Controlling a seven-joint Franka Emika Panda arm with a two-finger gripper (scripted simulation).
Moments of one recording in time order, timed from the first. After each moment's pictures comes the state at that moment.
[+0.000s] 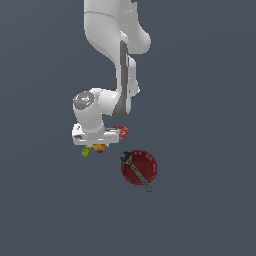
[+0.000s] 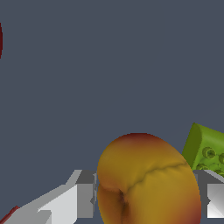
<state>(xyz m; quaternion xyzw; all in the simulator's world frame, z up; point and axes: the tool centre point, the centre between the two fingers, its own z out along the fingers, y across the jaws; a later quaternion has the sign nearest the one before) -0.027 -0.141 0.054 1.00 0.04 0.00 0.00</state>
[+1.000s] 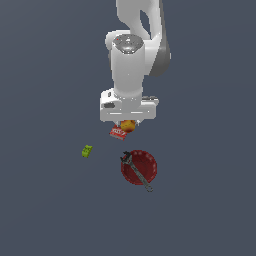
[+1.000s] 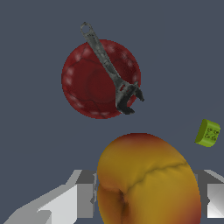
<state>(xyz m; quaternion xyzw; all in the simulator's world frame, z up) -0.032 -0.001 0.212 1.00 0.04 0.00 0.00</state>
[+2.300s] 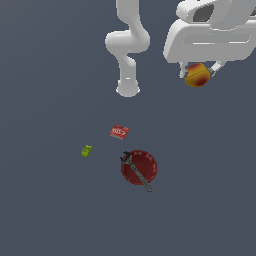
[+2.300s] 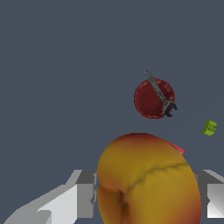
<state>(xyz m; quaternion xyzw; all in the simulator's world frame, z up) -0.031 0.187 0.422 1.00 0.04 0.00 0.00</state>
